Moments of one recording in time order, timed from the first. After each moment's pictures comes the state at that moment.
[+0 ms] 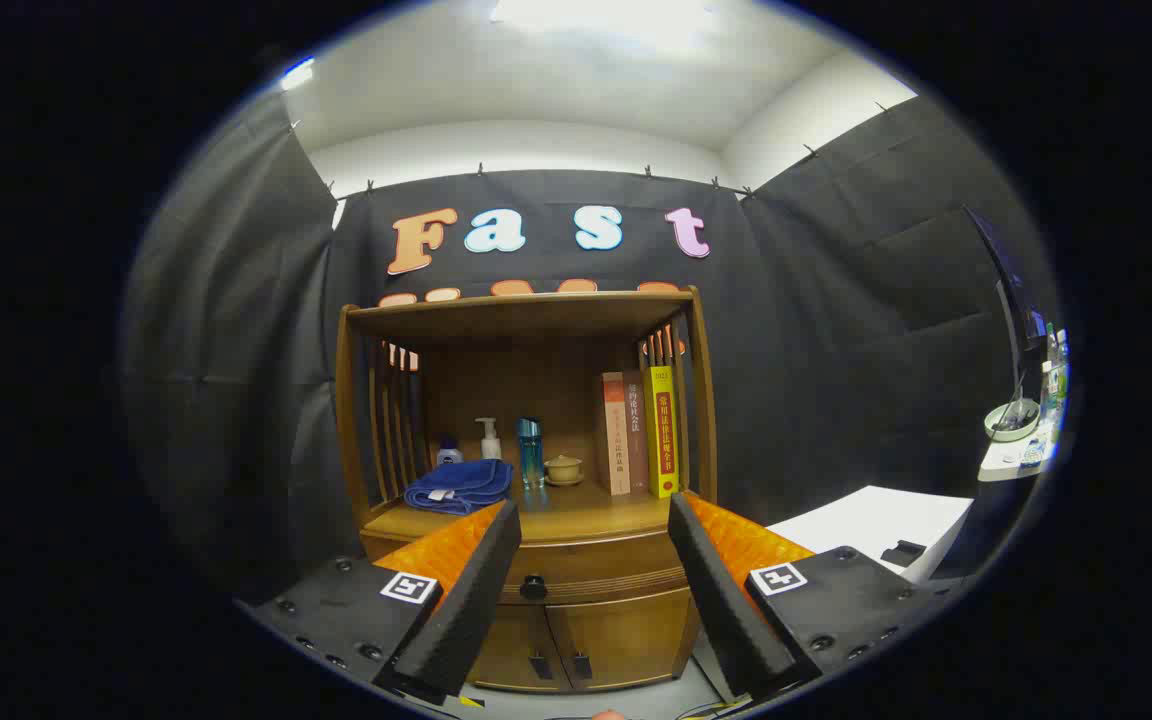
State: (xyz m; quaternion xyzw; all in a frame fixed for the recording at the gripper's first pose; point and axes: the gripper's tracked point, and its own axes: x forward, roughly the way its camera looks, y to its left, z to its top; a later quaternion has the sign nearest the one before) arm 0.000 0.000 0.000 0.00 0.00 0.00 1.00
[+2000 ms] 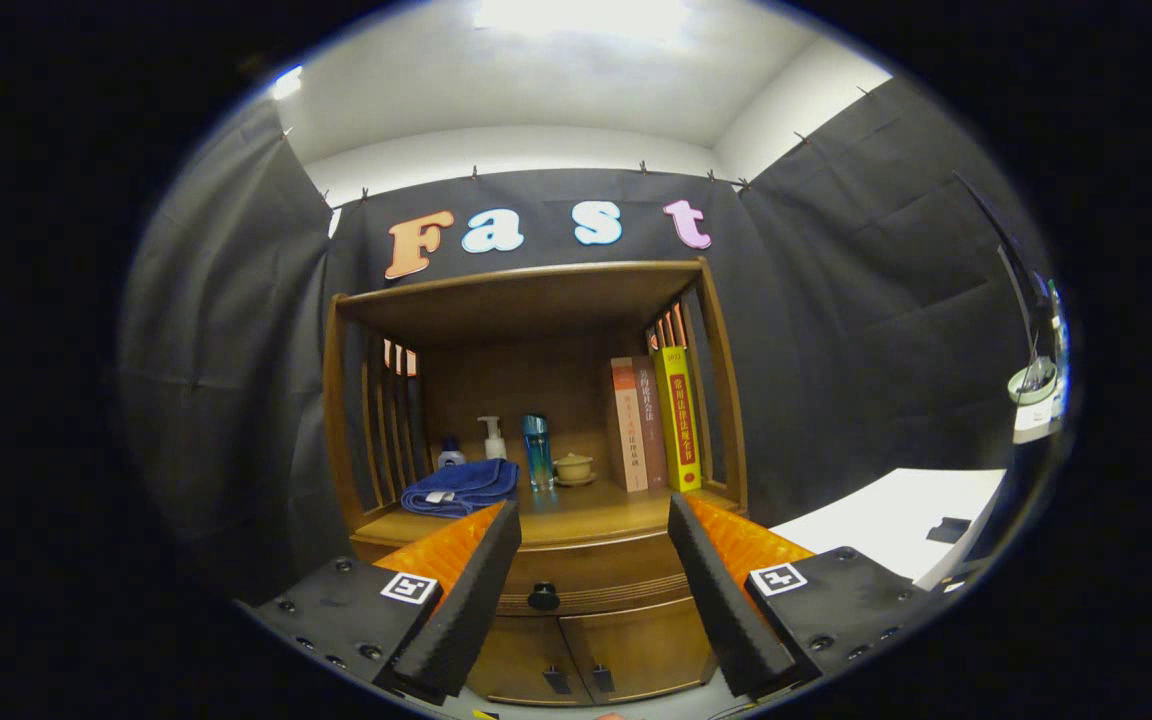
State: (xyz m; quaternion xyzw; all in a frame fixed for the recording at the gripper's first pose) arm 0.056 0.016 -0.086 0.04 0.01 0.01 1.00
